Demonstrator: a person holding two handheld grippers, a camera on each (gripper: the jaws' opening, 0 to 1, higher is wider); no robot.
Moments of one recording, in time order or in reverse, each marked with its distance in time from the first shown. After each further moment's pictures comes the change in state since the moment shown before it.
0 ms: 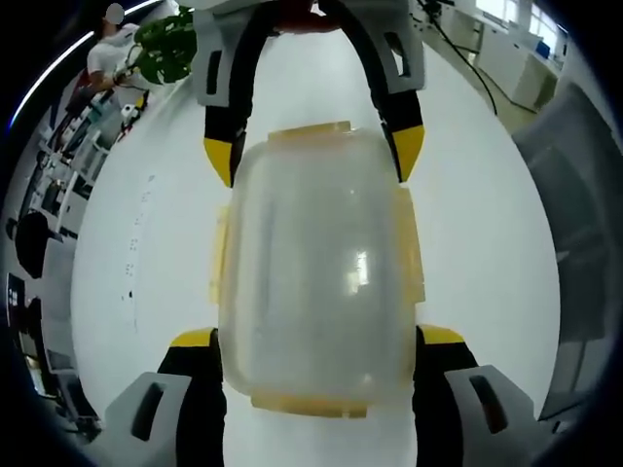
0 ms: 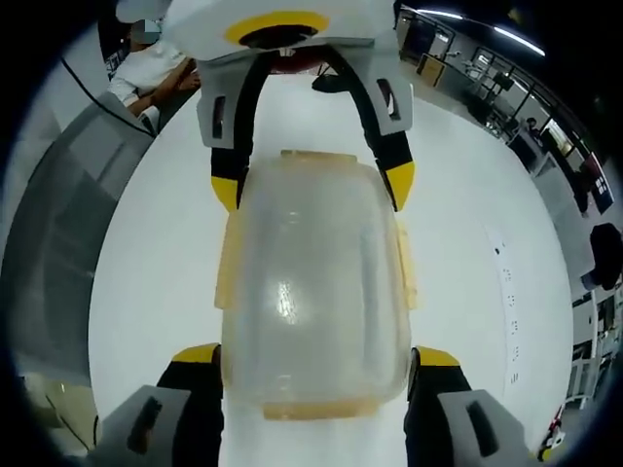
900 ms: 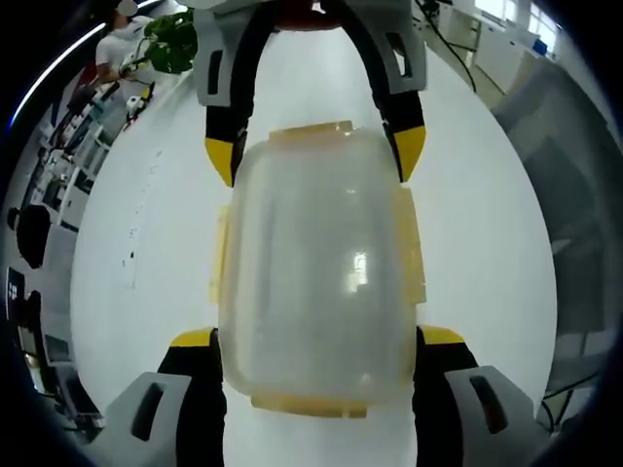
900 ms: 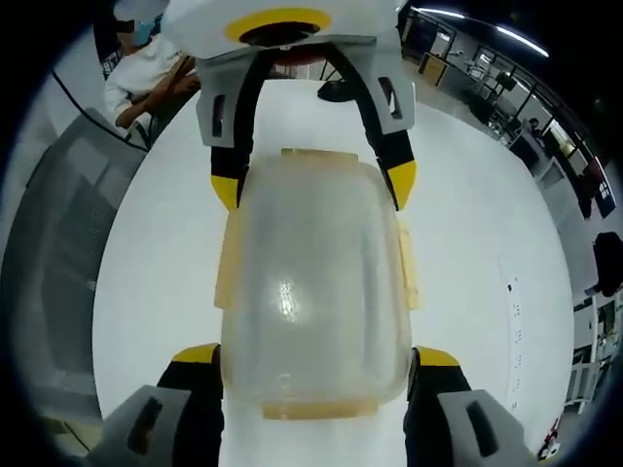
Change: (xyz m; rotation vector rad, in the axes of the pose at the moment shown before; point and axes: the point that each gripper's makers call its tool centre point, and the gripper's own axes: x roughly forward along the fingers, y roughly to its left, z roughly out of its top) left arm -0.022 -0.007 -0.058 0.001 0.004 -0.002; right arm 0.023 0.007 0.057 0.007 0.007 0.001
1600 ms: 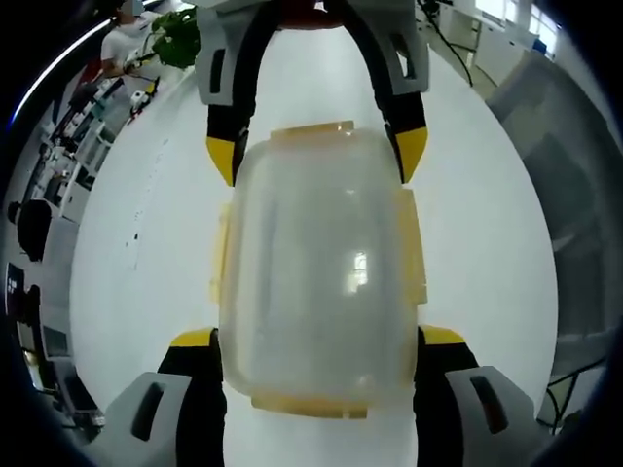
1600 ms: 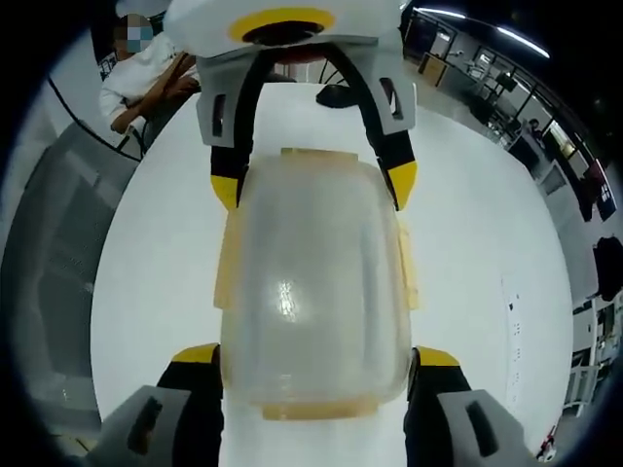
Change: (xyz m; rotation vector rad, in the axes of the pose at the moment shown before) left arm -0.006 0.006 -0.023 -0.010 -0.001 0.000; right arm 0.009 -0.007 0.020 -0.006 0.002 -0.005
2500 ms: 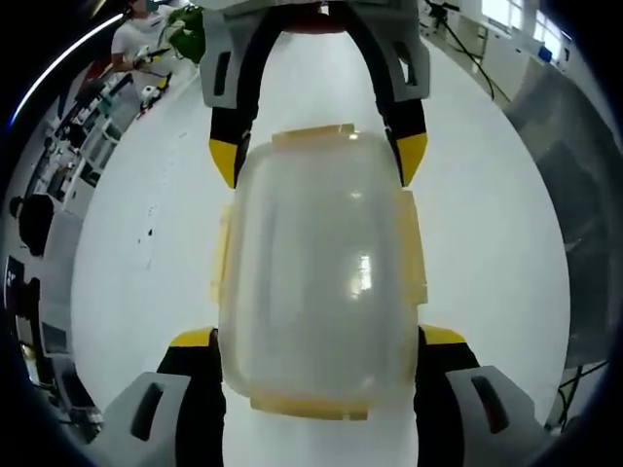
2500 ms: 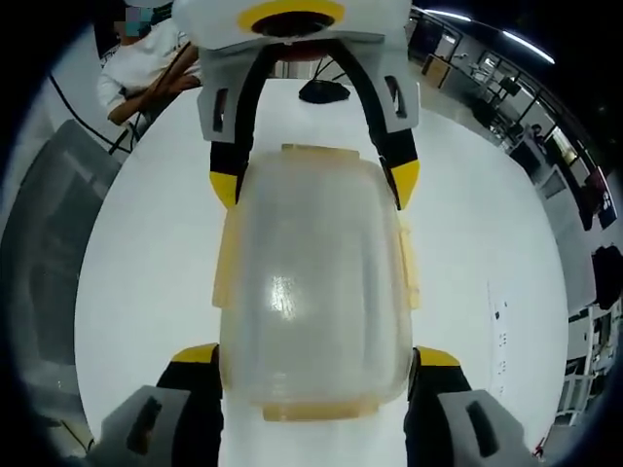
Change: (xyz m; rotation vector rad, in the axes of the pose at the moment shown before) left arm 0.007 0.042 -0.002 -0.019 -0.021 0.008; right arm 0.004 -0.044 -0.001 -0.025 0.009 -0.009
